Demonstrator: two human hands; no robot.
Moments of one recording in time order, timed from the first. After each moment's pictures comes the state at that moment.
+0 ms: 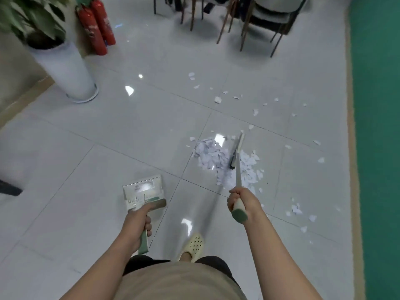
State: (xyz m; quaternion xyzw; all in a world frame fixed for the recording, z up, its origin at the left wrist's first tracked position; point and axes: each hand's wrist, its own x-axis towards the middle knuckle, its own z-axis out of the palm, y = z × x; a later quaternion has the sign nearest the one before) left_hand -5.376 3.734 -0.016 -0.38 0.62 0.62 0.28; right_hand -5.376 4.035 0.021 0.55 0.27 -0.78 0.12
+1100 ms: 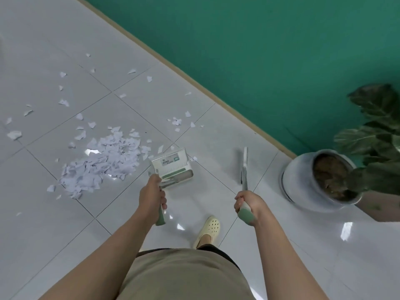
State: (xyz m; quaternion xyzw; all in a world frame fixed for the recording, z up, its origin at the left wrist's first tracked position) left_hand -5.277 3.955 0.000 0.04 0.69 0.40 0.61; right_hand -5.004 3.977 0.023 0.74 0.02 -0.64 -0.22
